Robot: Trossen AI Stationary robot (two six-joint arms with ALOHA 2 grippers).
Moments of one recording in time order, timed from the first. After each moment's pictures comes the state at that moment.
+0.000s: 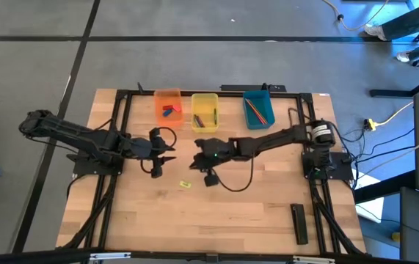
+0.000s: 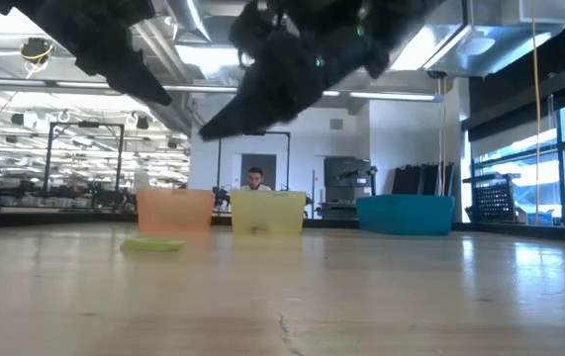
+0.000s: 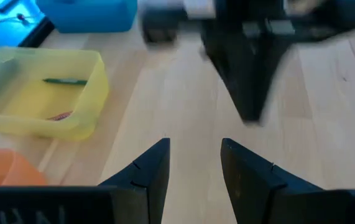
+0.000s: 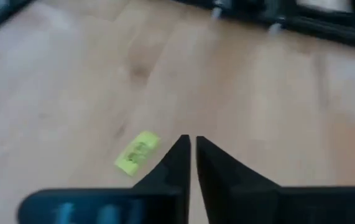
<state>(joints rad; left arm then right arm) -0.19 0.91 0.59 -0.32 -0.33 -0.20 0.07 1.97 1.29 0.09 -0.13 -0.20</state>
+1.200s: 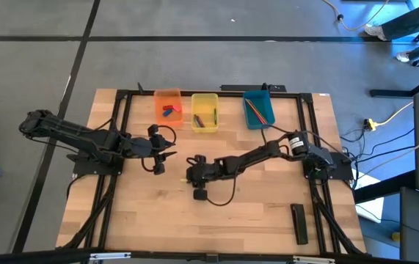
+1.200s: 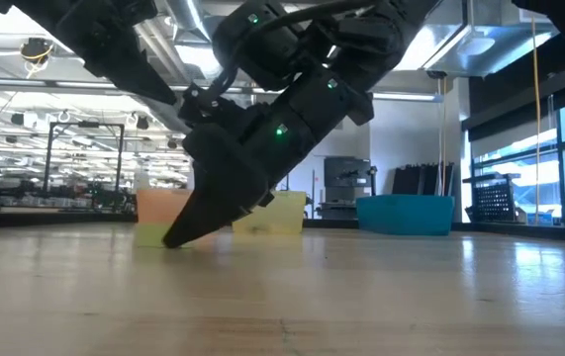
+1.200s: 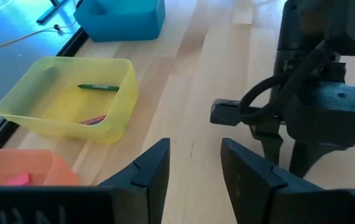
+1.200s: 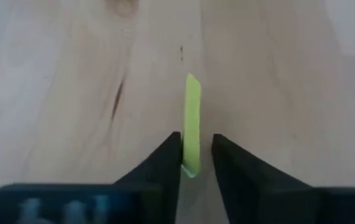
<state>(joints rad) -0.18 0.92 0.59 -0.30 -0.44 -0.17 0.15 2.27 1.44 0.02 0.10 0.09</state>
